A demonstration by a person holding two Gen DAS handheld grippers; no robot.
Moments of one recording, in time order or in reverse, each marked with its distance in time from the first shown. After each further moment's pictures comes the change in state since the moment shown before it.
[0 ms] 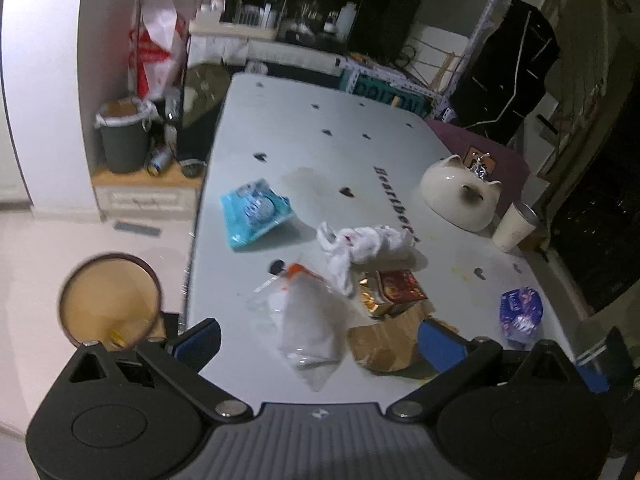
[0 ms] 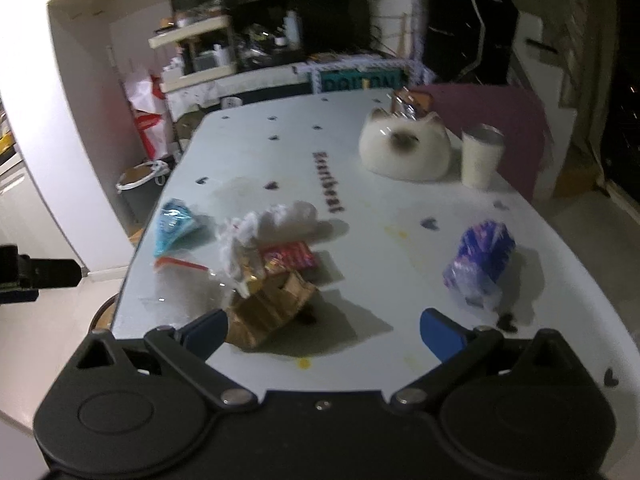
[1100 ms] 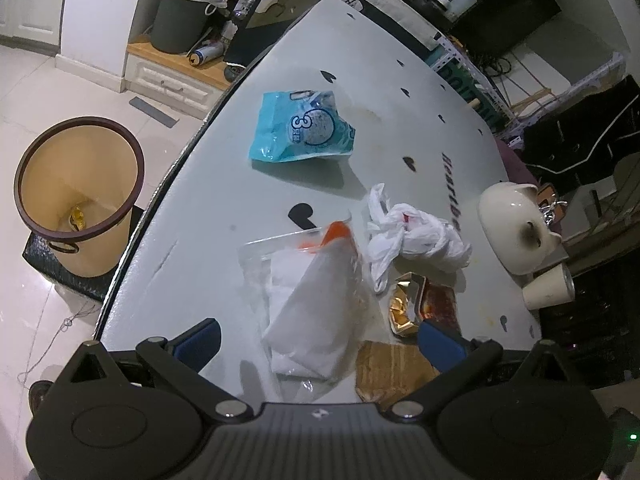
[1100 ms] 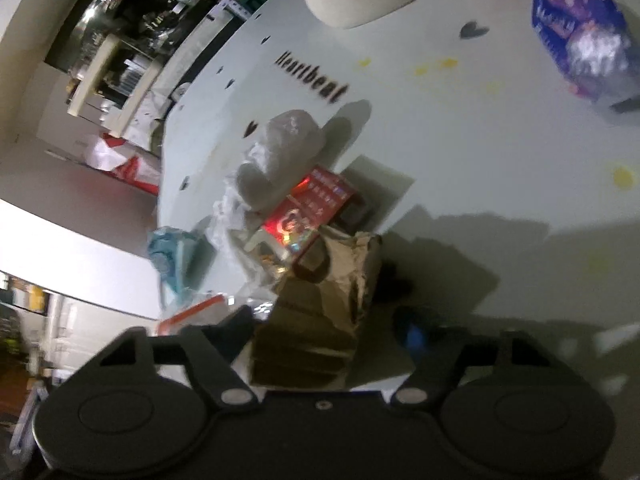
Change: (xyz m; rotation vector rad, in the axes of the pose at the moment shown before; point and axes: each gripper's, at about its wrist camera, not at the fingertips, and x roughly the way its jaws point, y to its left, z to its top) left arm 0.110 0.044 -0.011 -0.407 0.121 -0.028; right arm 0.165 -0.010 -0.007 0.606 0.265 0.328
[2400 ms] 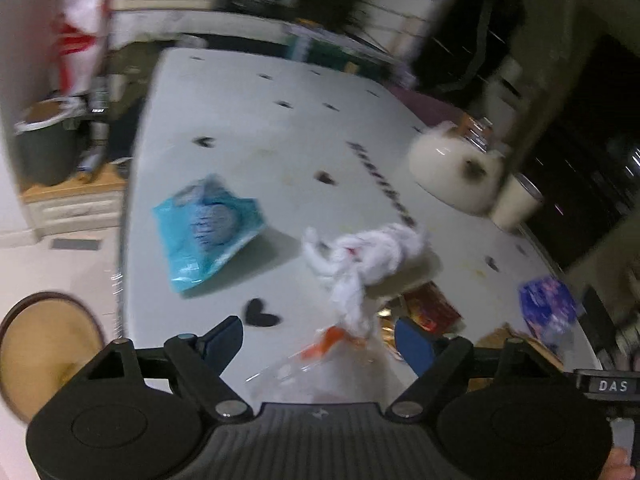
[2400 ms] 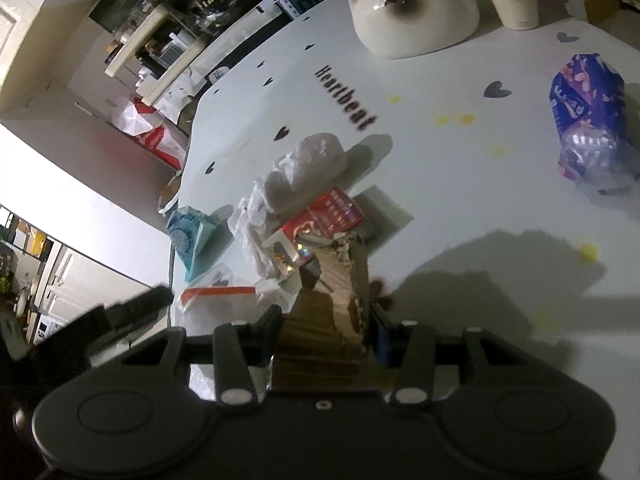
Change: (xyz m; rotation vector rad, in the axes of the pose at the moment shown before) left arm 0.016 -0.033 0.050 0.571 0.005 -0.129; right arm -0.042 0.010 0.005 -0.226 -0.004 -0.032
